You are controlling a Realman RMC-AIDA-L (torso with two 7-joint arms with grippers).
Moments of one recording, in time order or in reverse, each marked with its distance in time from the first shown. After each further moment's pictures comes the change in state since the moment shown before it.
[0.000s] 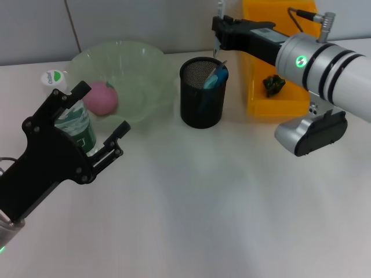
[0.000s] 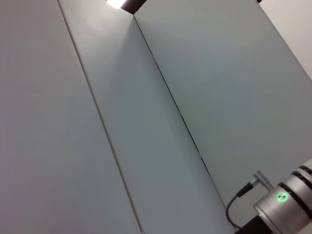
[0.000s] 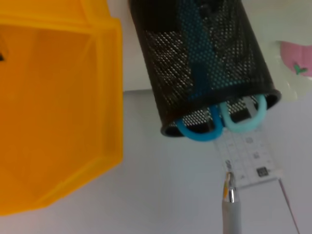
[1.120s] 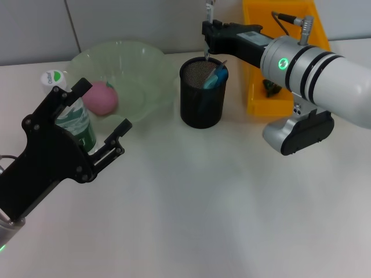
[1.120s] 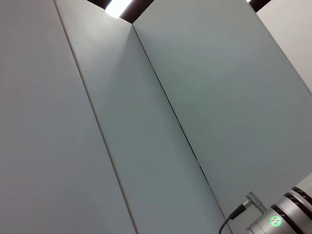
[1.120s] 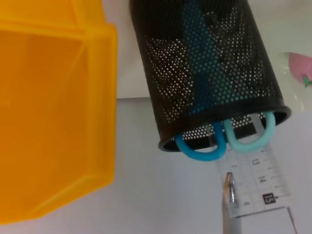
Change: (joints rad) left arm -0.009 0.000 0.000 -0.004 -0.001 0.020 0.001; right arm 0.060 0.009 -0.034 0.084 -0.013 0.063 0.007
